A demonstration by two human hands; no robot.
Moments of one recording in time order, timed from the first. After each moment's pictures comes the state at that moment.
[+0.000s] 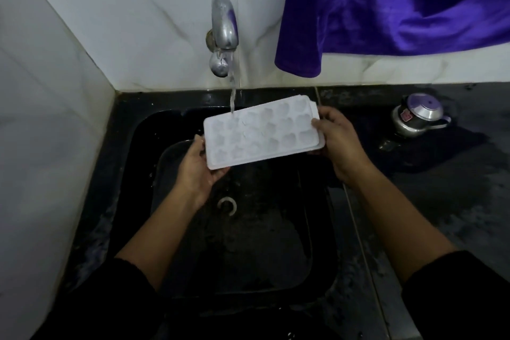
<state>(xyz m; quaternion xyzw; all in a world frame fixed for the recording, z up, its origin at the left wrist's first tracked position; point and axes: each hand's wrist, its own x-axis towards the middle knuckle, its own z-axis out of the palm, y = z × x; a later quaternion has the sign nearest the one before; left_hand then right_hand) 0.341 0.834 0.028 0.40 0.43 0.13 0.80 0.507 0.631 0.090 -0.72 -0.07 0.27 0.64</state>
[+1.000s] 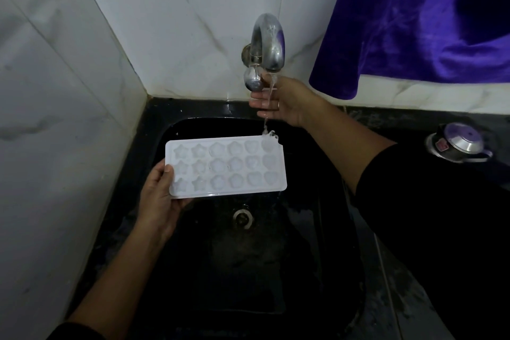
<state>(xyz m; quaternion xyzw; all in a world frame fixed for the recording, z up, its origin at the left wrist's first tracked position) 0.248 0.884 0.019 0.40 0.46 0.30 0.73 0.535 0.816 0.126 -0.67 -0.11 0.46 0.57</state>
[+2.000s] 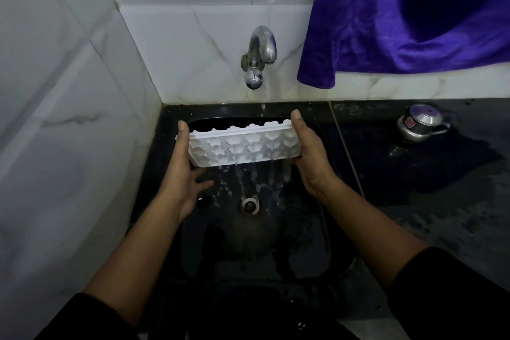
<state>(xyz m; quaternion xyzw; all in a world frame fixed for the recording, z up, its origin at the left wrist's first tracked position) 0.219 0.835 0.127 0.49 0.40 0.17 0.75 0.387 0.675 0.119 -0.63 -0.17 0.31 0.70</state>
